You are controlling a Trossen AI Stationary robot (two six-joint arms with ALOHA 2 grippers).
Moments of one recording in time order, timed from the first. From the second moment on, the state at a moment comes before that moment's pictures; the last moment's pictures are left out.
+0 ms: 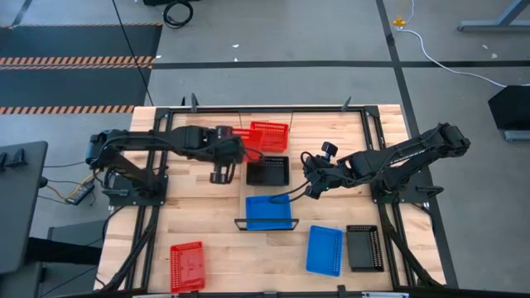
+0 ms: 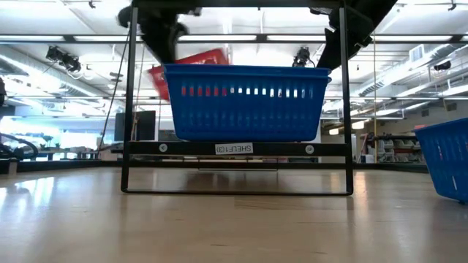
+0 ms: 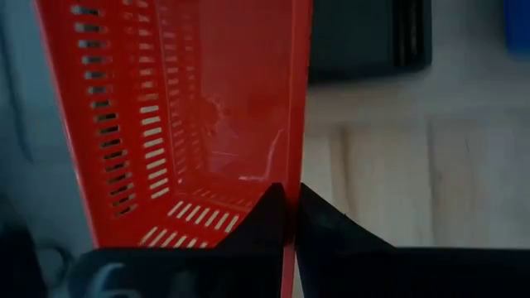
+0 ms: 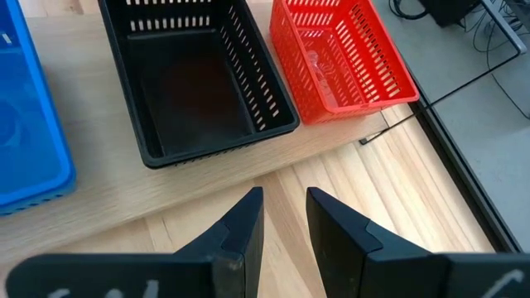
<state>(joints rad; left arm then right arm) 0.05 1.51 1.42 -1.11 -0.32 0.25 0.25 1.33 1.02 -0.73 0.63 0.40</state>
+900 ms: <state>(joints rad) 0.17 1.71 1.42 -0.65 -0.27 0.47 0.25 1.33 1.02 -0.73 0.63 0.40</state>
